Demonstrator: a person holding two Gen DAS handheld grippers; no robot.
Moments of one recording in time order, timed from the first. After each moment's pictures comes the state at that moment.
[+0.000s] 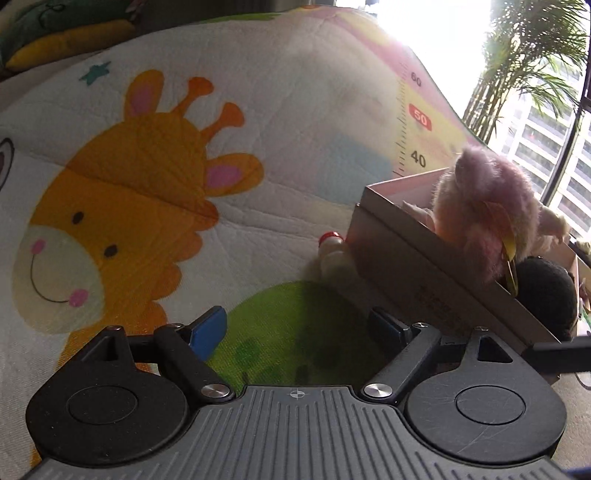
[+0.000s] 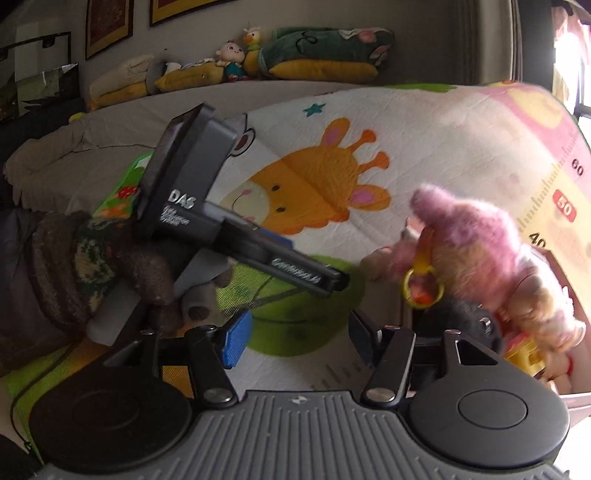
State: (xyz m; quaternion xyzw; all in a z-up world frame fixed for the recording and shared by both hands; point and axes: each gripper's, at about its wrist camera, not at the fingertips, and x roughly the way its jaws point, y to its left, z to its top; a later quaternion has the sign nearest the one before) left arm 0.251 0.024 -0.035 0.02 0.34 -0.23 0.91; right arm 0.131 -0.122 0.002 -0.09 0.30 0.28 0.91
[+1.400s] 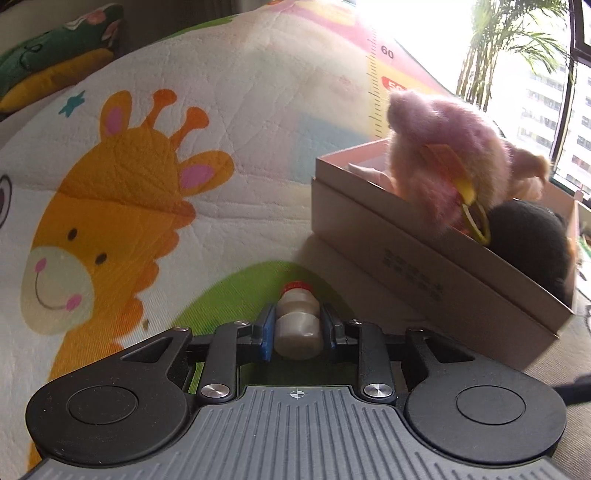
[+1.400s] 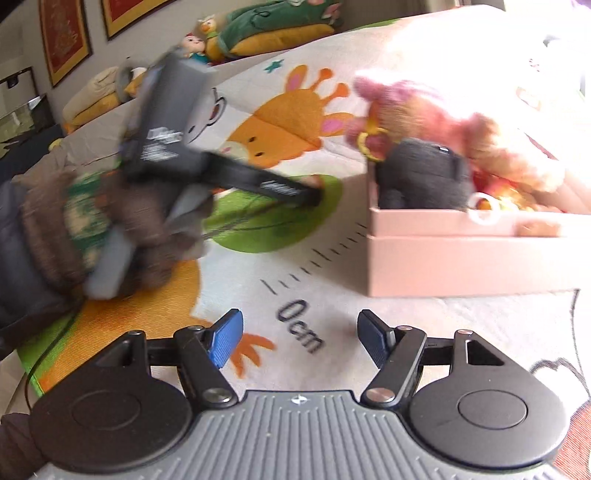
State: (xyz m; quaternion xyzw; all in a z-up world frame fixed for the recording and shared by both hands) left arm 0.206 -0.011 -0.038 0.08 0.34 -0.21 0.91; right arm 0.090 -0.186 -0.045 0.00 0.35 0.24 0.91
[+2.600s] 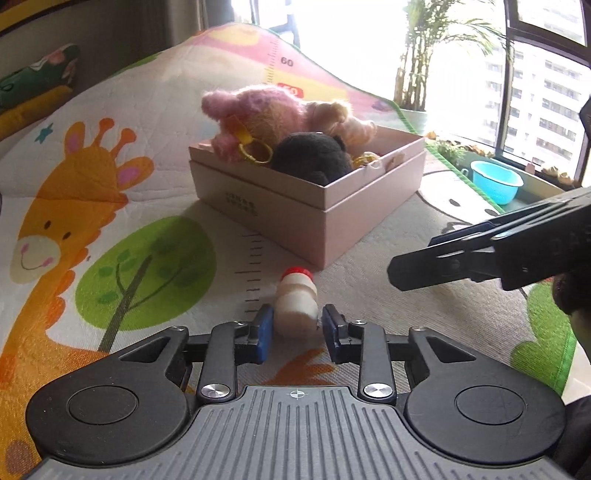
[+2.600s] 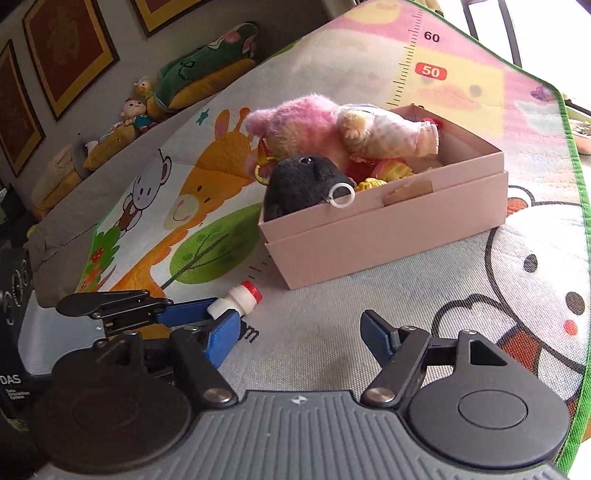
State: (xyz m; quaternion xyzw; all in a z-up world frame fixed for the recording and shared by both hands) left arm 0.070 -0.043 -0.042 0.13 0.30 -0.28 0.90; right arm 0.073 -0.248 -0.038 0.12 0.35 0.18 0.91
